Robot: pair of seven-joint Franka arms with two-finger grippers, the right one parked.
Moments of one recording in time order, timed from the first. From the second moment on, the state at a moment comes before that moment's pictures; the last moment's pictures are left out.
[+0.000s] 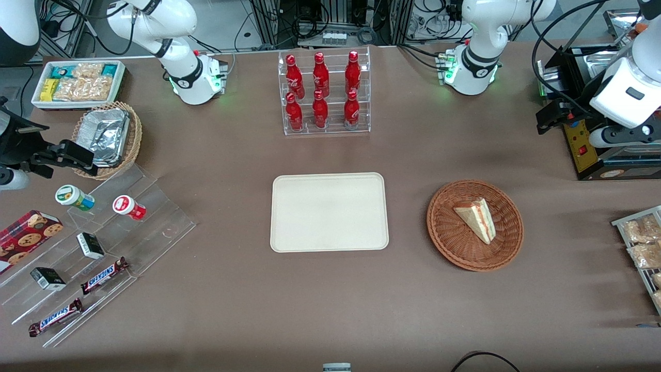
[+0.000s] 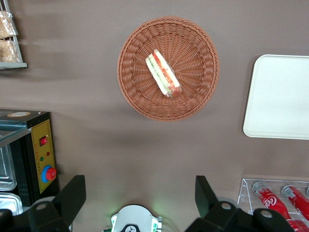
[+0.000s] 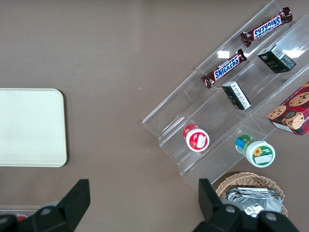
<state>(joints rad) 0.00 0.00 -0.13 -1.49 0.01 1.36 -0.19</state>
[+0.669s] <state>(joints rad) 0.00 0.01 -0.13 -1.54 0.01 1.41 -0.19</state>
